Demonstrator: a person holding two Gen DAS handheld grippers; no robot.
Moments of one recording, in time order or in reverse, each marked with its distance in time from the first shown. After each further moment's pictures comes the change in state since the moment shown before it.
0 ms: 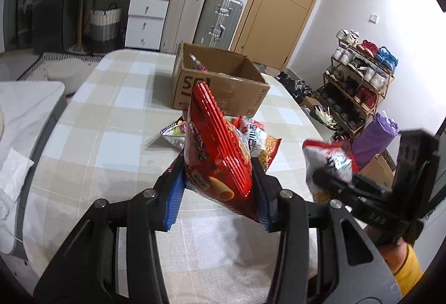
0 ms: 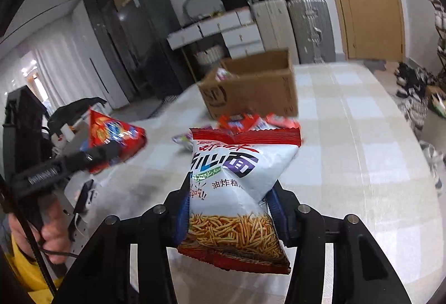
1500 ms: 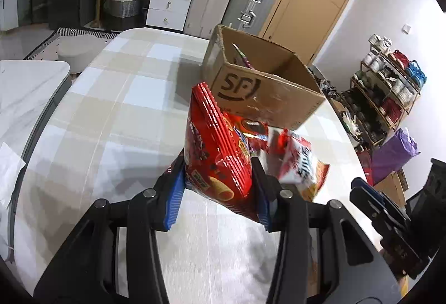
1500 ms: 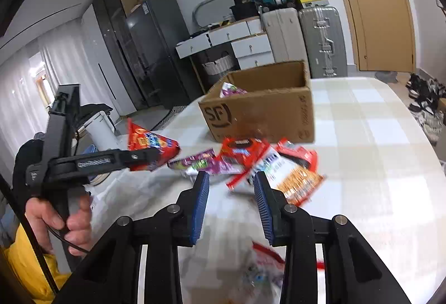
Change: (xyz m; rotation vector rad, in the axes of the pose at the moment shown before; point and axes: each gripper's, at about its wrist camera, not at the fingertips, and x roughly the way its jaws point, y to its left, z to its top) left arm 0.102 0.059 0.042 -0.128 0.088 0.082; right arm 0.064 -0.016 0.019 -0.010 -0.042 0.037
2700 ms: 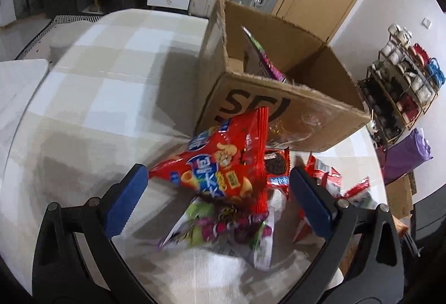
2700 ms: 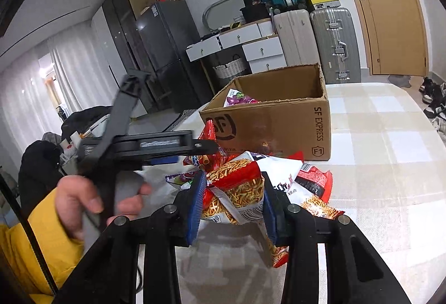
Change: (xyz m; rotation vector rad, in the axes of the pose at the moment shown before) left arm 0.127 -0.011 0.064 -0.005 0.141 0.070; right arm 0.044 -0.015 0.021 -0.022 -0.024 0.079
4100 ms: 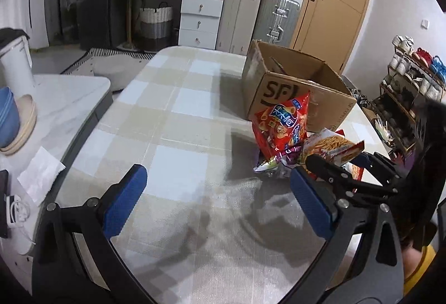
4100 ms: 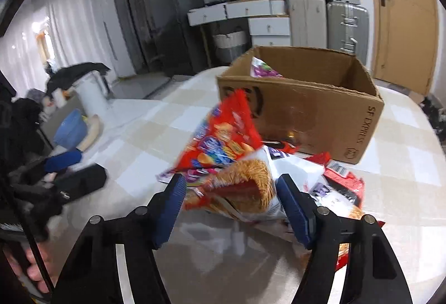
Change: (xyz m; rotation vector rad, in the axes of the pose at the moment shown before) left arm -0.123 0.032 -0.097 0.003 -0.231 0.139; right arm 0.083 0.050 0.009 -0.160 0.163 -0.124
